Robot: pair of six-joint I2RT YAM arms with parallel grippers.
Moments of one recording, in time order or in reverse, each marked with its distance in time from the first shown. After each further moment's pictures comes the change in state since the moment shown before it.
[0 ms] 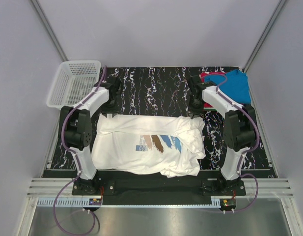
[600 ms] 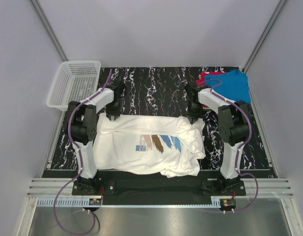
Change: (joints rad) left arm -0.015 0.108 0.008 0.043 0.005 -0.002; right arm 0.000 0.117 -0.031 0.039 0.015 0.000
